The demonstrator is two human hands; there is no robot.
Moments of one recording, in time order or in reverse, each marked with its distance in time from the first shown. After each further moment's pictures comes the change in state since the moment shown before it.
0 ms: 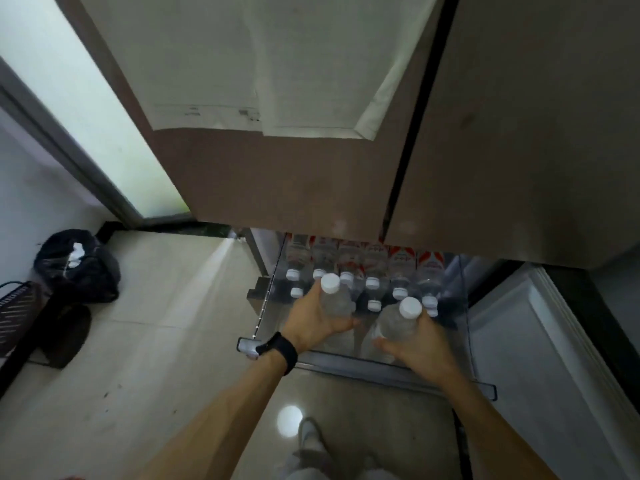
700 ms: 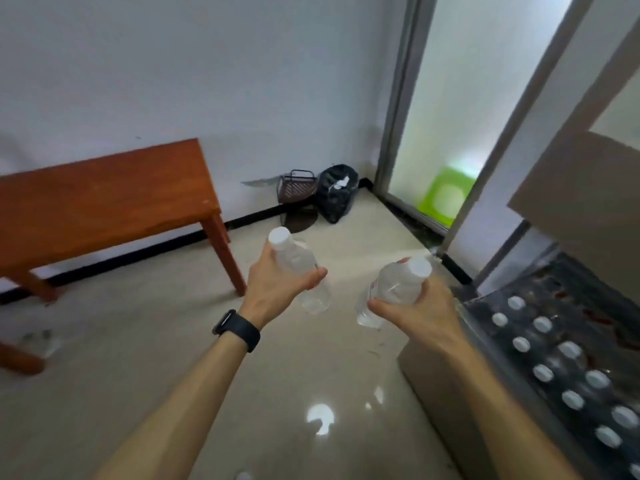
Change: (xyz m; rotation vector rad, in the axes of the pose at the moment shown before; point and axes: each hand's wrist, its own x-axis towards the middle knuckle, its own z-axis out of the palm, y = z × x) left_hand -0.419 -0.097 -0.106 -0.262 1.257 -0.365; right_hand -0.201 -0.201 0.168 -0.127 -0.601 -0.764
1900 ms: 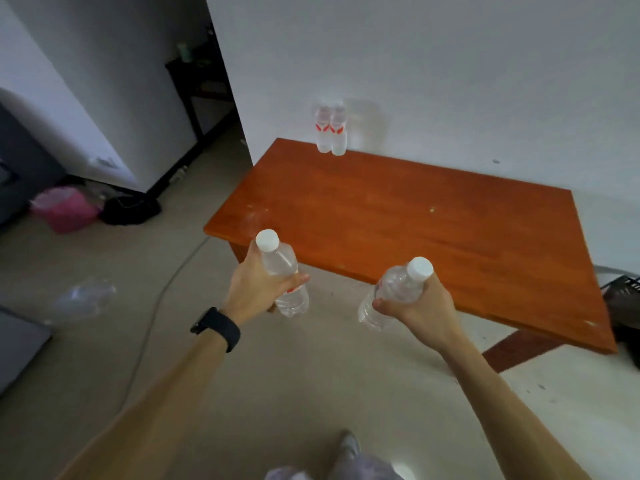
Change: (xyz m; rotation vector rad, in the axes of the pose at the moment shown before) left_hand 0.124 -0.409 -0.757 0.210 0.570 -0.465; right_hand 0.121 -0.446 0.789 -0.012 -0.741 -0.284
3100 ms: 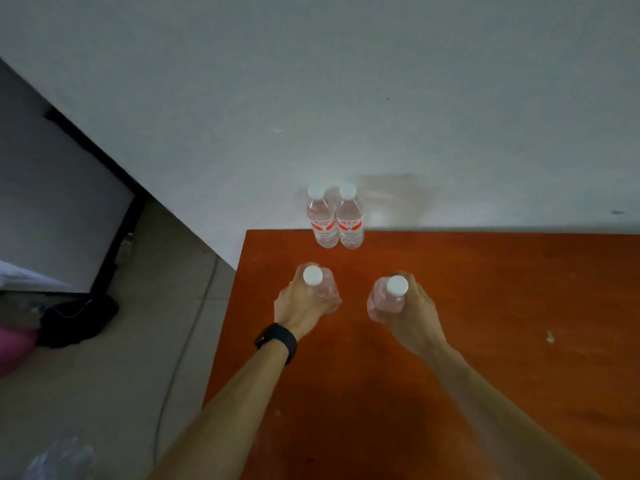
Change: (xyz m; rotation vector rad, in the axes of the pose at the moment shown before) left_hand 0.615 -0.006 0.071 0.145 -0.301 -0.076; right_hand 0.586 -0.034 0.157 -0.063 0.073 0.212
